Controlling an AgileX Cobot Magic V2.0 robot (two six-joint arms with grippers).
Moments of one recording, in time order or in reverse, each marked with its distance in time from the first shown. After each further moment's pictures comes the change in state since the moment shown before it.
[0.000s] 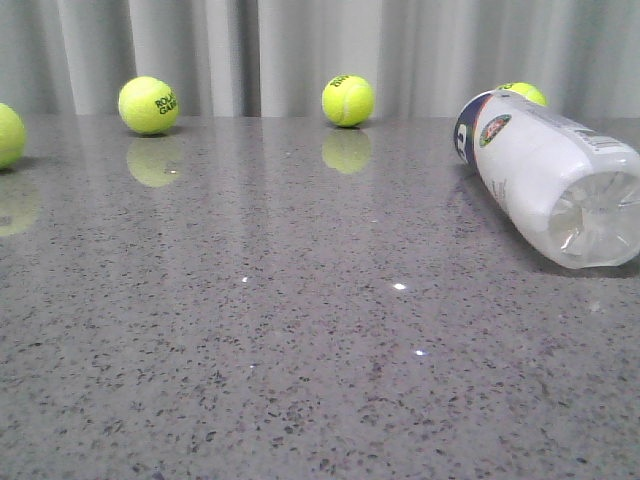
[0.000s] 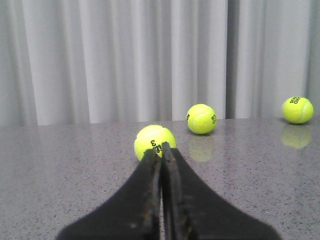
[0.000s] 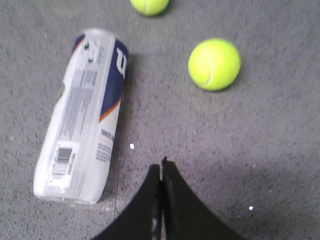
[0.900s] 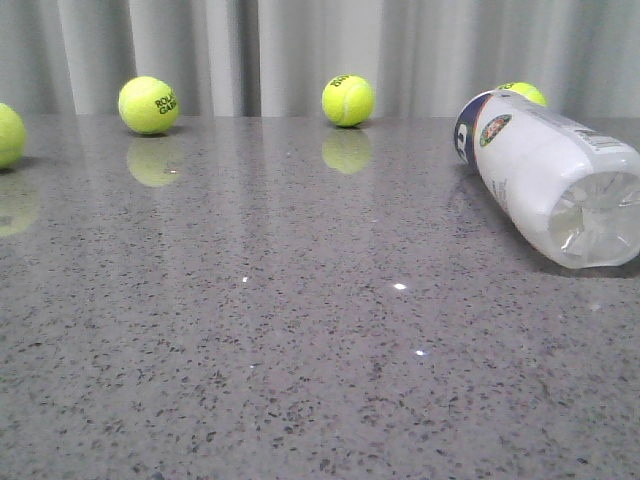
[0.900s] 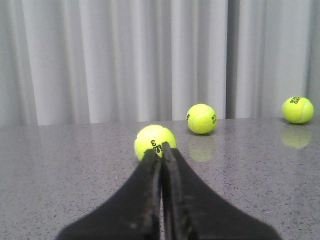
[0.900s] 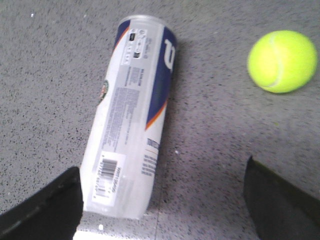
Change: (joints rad) left arm 0.000 0.000 0.000 0.000 0.000 0.000; right arm 0.045 0.217 -0.101 0.150 -0.016 -0.098
